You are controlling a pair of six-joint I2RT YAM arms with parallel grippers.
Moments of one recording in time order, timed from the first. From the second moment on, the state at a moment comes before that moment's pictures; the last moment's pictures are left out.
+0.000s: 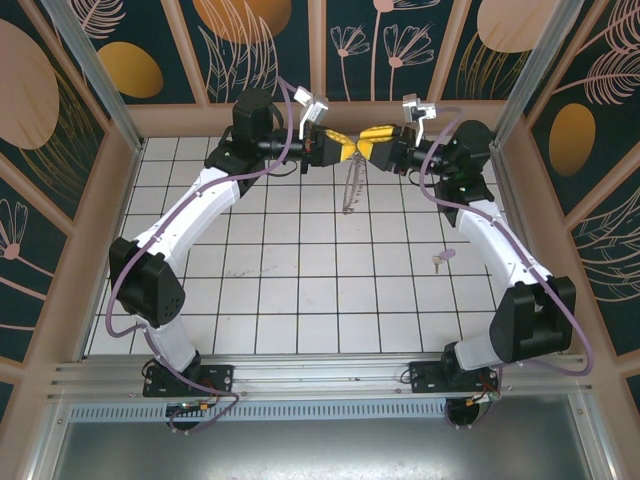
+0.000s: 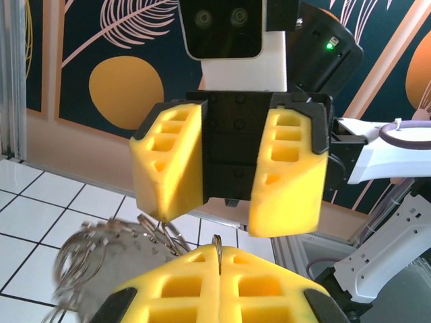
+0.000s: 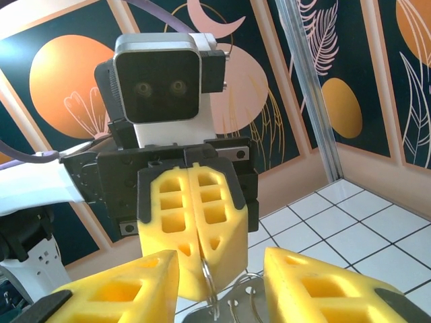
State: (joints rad) left arm -0.51 1.78 1.72 -0.03 1.08 -0.27; right arm 0.22 1.44 1.20 0.51 -1.12 0.58
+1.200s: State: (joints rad) left arm -0.51 1.78 1.72 0.05 1.08 -0.33; right arm 0.24 1.46 1.15 0.68 -1.15 0.68
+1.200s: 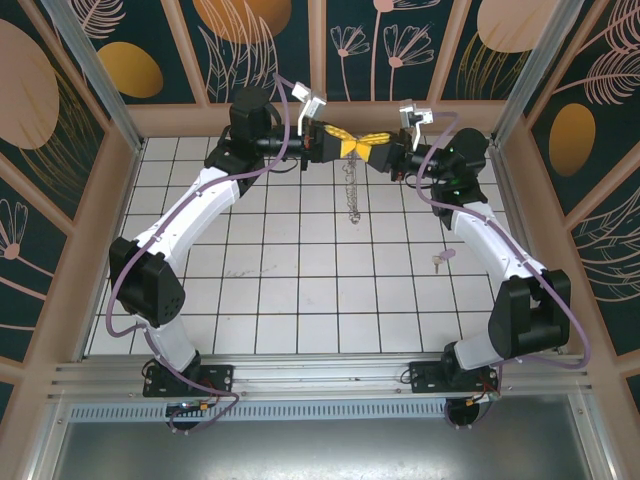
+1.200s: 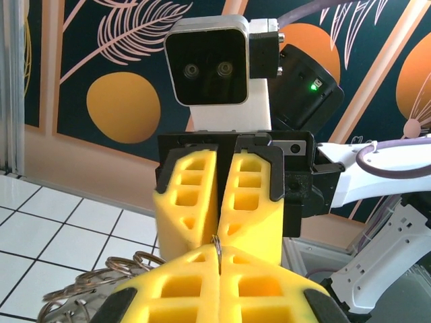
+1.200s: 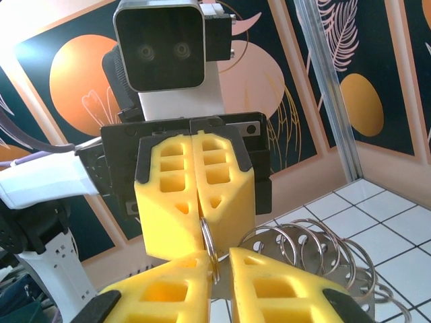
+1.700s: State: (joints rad) left arm -0.51 1.73 1.59 0.26 0.97 -0.47; right arm 0.24 1.52 1.12 0.87 -1.08 0.83
